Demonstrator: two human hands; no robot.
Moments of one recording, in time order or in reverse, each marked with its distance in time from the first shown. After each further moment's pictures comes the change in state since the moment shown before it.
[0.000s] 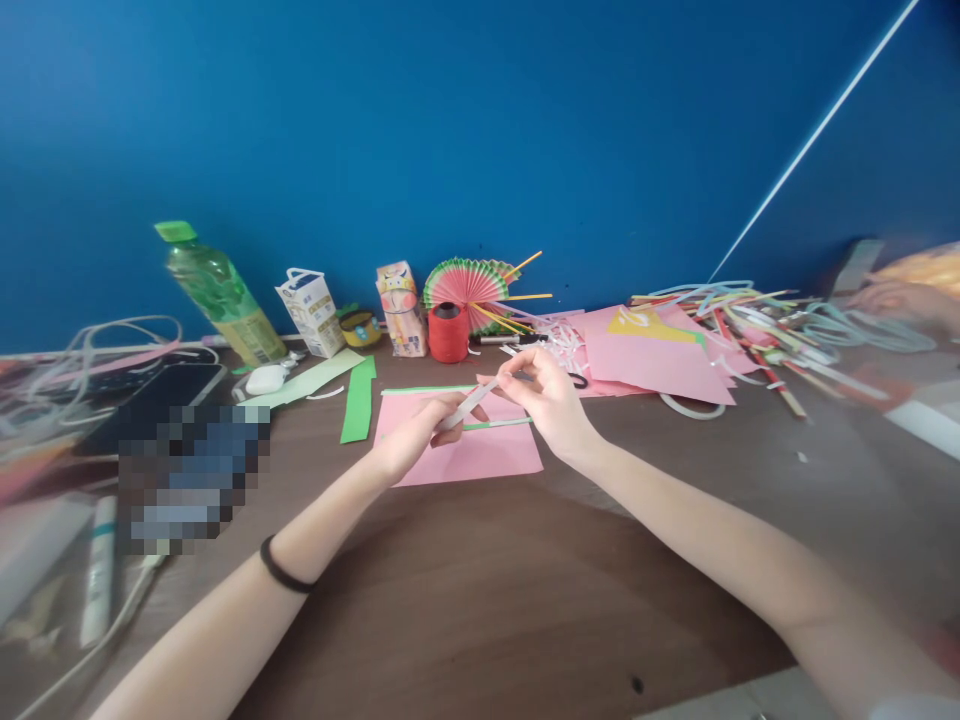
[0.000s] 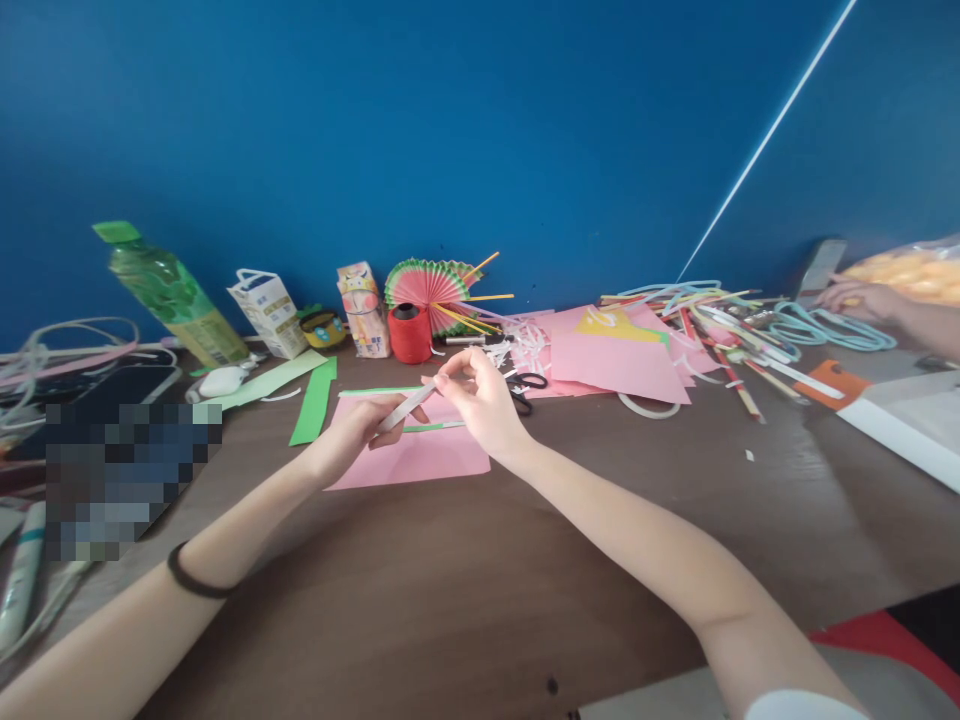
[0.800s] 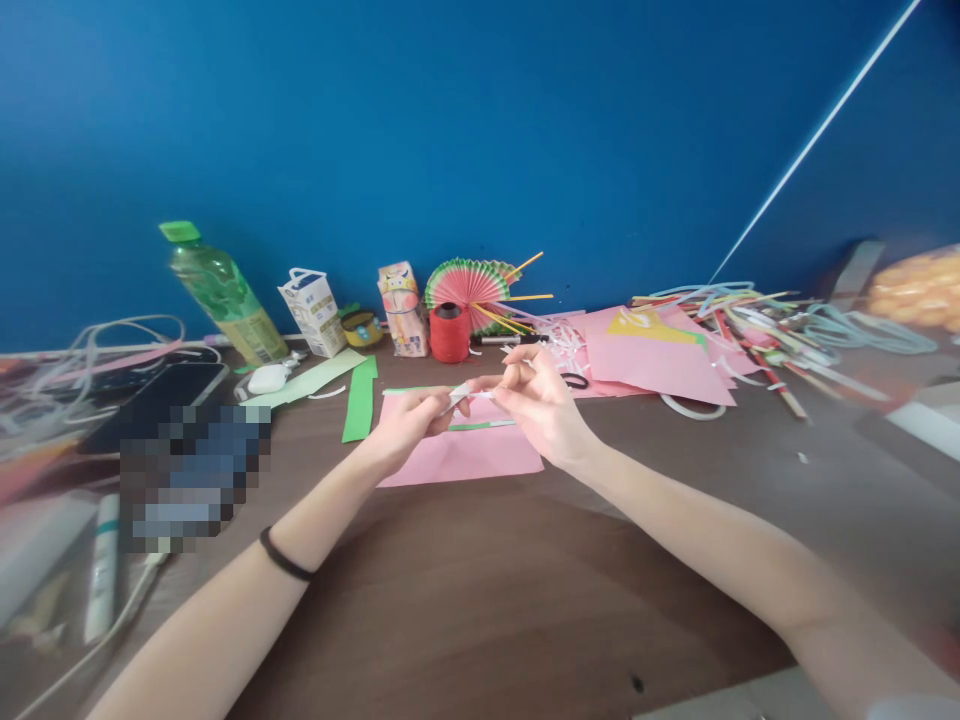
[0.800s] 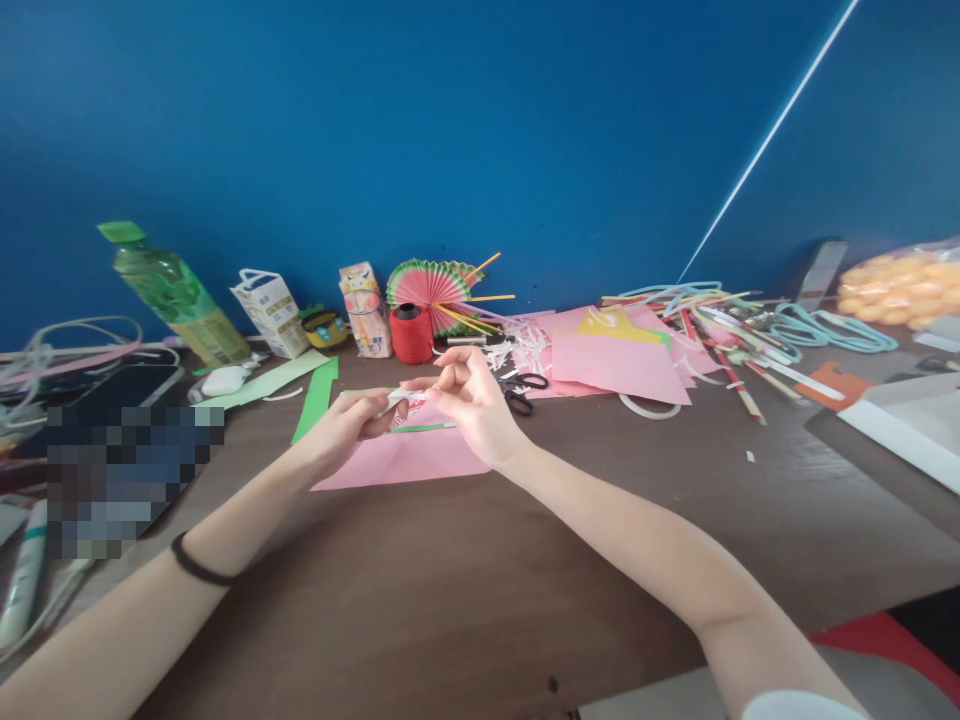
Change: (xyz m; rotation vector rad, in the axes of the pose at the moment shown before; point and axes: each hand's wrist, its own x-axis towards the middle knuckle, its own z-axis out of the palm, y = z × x) left_hand 0.001 -0.005 -0.005 -0.088 0.158 0.038; right_hand -0.004 -0.003 0.010 0.317 -0.166 -0.010
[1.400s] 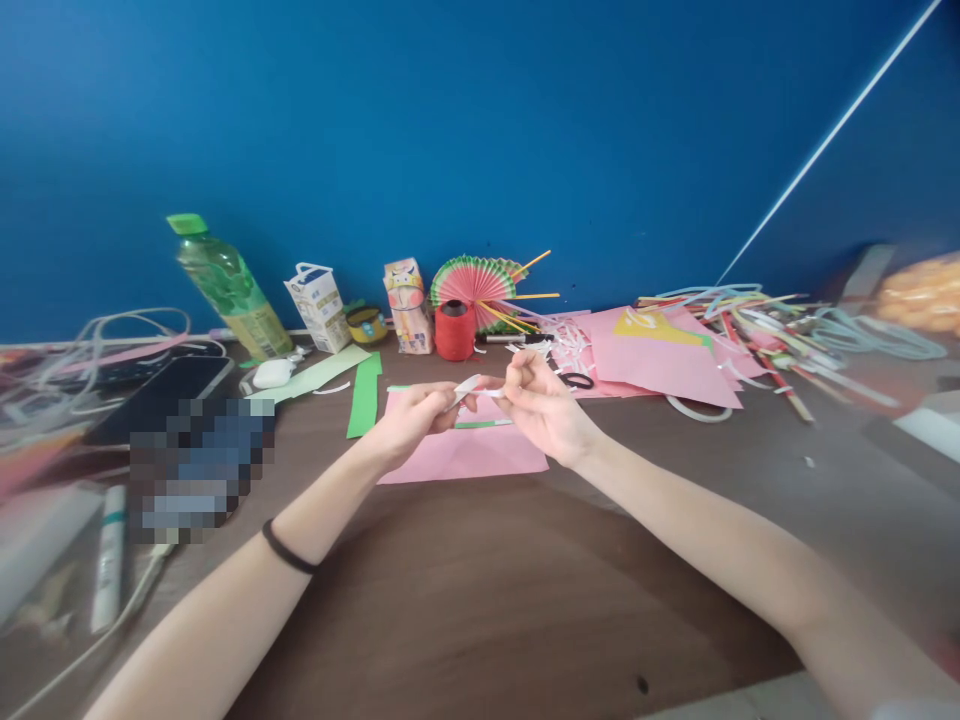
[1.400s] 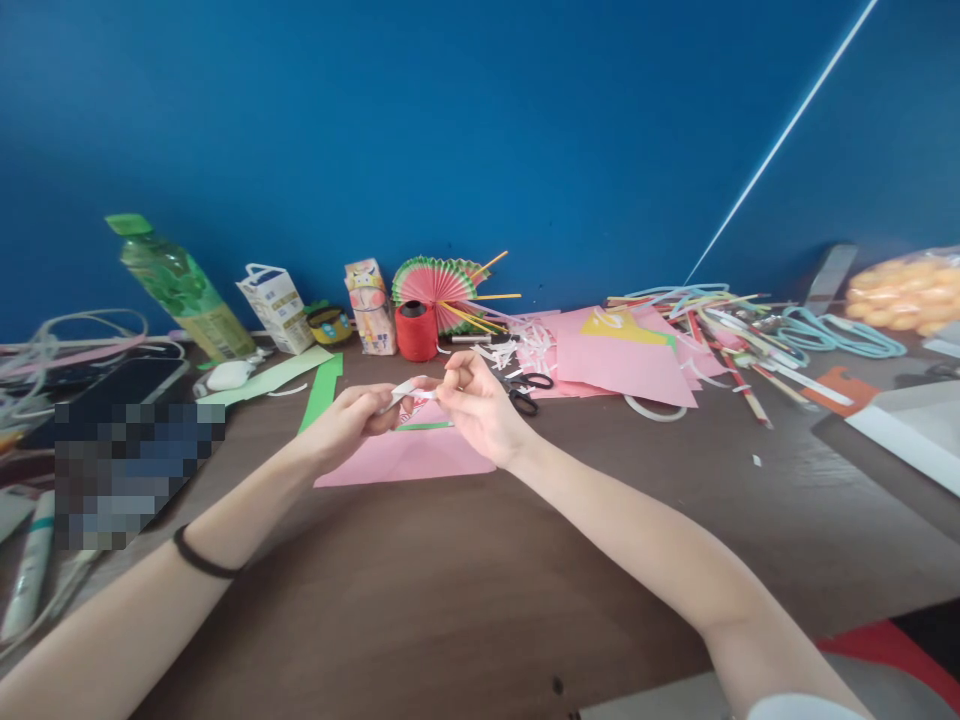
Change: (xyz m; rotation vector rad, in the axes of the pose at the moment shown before) left_hand 0.000 0.000 -0.004 -0.049 -0.053 0.013; right_hand 0.003 0.005 -0.006 0.091 0.021 0.150
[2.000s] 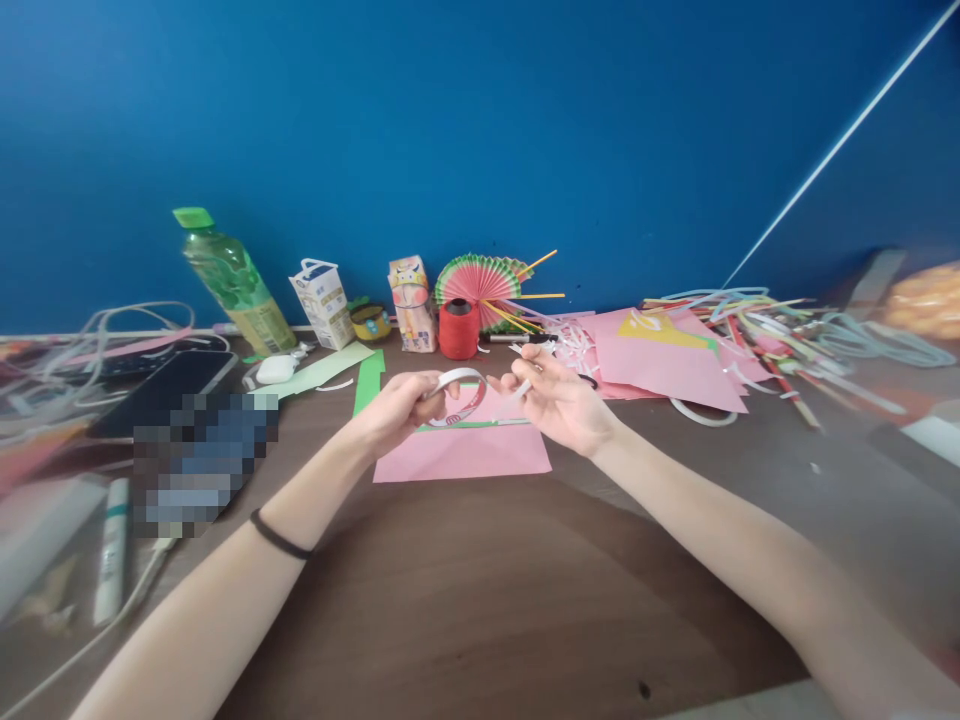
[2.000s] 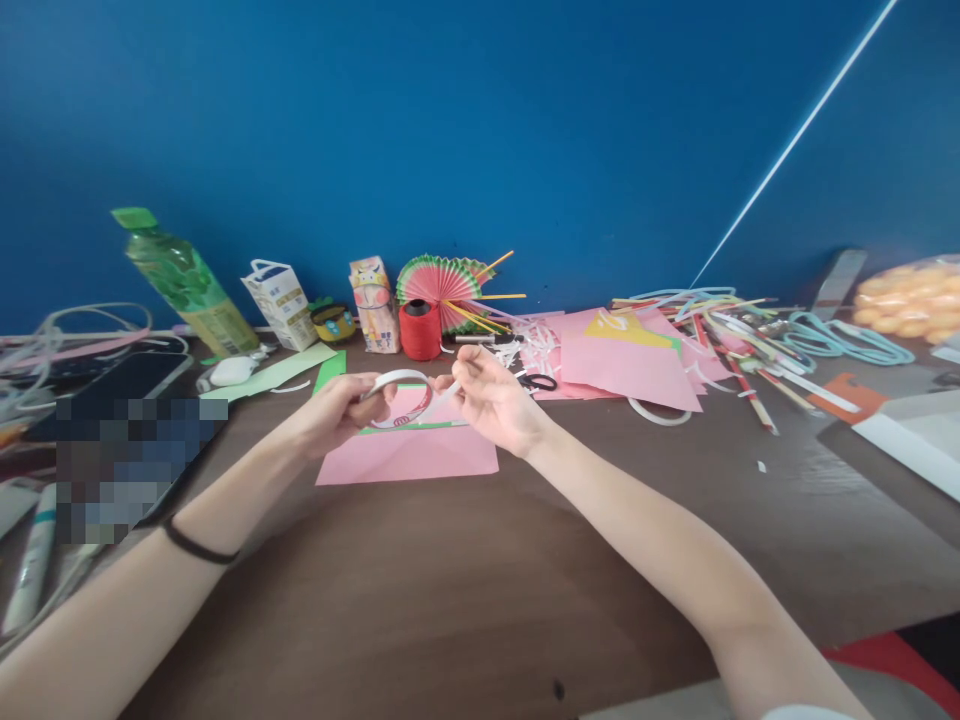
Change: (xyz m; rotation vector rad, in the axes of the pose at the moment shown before) left_hand 0.004 -0.002 -0.016 -0.097 0.036 -0.023; right_hand 0.005 -0.008 -0.013 -0.055 -0.095 0.001
